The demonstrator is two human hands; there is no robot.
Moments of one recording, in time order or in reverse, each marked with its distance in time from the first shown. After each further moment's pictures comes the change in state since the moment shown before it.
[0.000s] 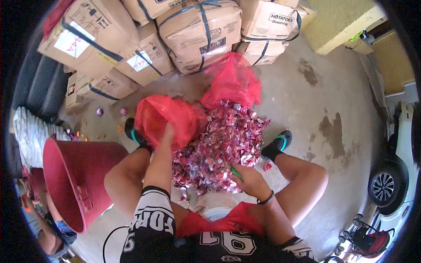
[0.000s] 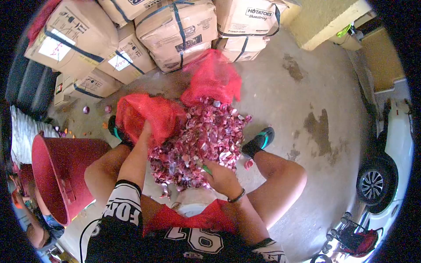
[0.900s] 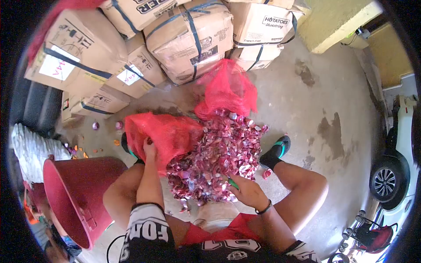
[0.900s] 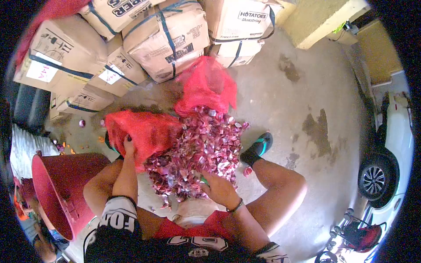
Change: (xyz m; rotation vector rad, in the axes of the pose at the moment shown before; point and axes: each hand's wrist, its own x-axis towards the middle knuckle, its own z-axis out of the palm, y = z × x) left_hand 0.028 -0.071 -0.095 -0.033 0.584 0.133; right_hand 0.017 0.005 -0.007 0.034 -0.050 0.096
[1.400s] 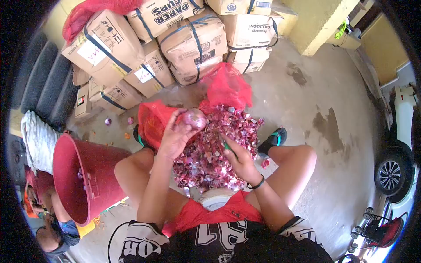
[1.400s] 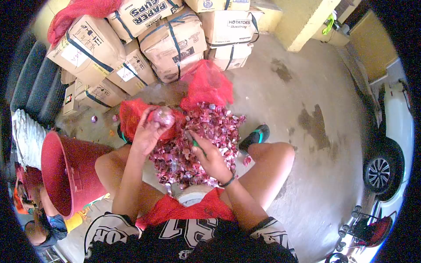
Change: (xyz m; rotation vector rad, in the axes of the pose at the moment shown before) left_hand -0.299 0.323 0.044 -0.819 -0.842 0.033; right_hand -0.034 -0.059 -0.010 0.346 0.433 -0.438
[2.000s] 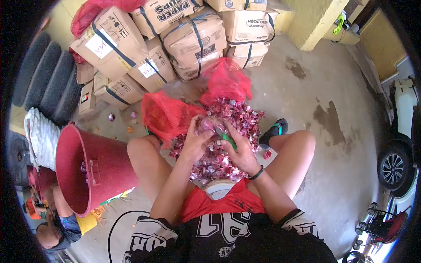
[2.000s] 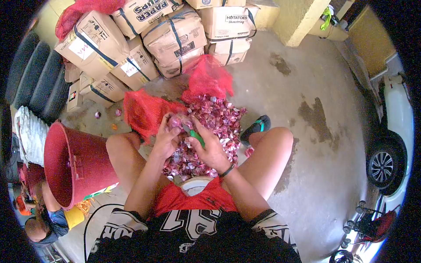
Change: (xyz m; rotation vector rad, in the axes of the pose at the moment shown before) left_hand -0.054 -0.061 0.034 -0.018 0.021 -0.044; right_hand -0.022 -0.034 0.009 0.018 0.086 0.044
